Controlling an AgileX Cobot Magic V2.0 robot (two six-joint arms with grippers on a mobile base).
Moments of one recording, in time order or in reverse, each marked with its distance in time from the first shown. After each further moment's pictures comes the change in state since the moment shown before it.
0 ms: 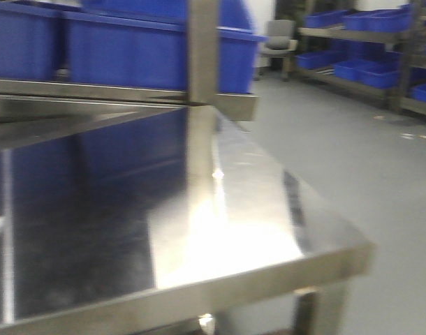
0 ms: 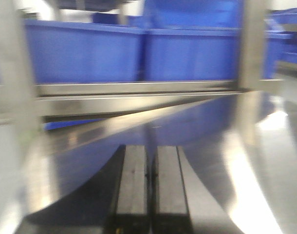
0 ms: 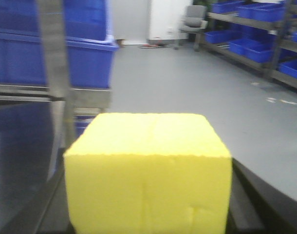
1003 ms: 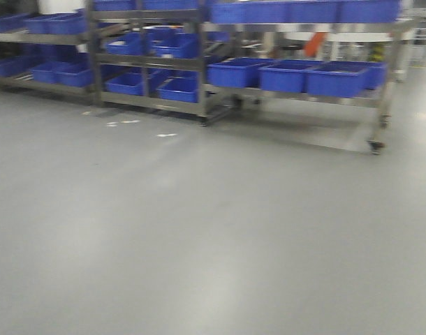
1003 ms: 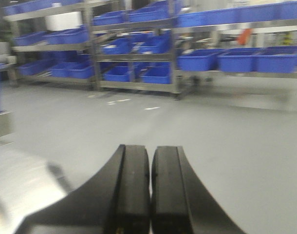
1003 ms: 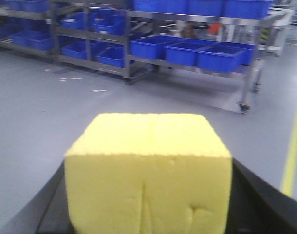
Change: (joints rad) left arm 0.000 0.000 0.000 0.000 0.000 0.000; right arm 0.000 0.000 0.000 -0.002 0.000 0.000
